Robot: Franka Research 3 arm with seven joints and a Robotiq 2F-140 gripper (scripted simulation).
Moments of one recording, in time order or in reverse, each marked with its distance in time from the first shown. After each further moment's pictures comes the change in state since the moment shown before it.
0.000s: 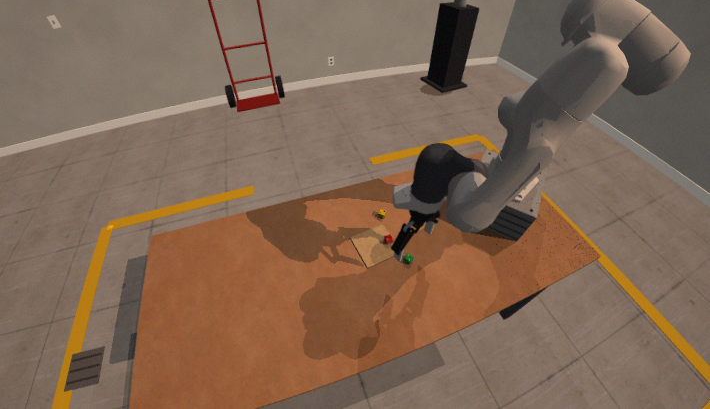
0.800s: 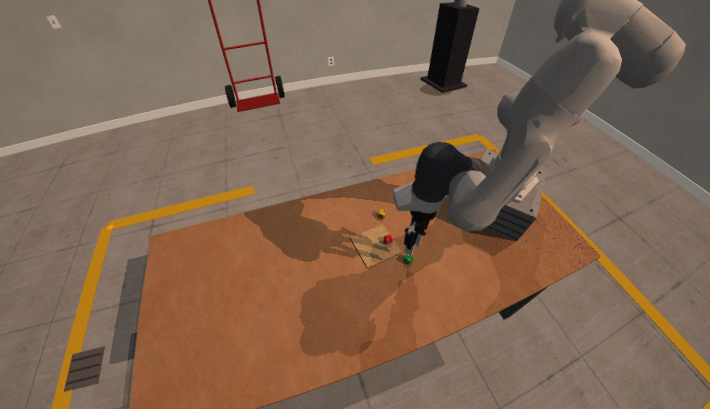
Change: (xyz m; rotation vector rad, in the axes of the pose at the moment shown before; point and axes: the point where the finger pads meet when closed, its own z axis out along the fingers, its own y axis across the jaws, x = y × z) arm 0.000 -0.001 0.000 0.018 0.000 -0.145
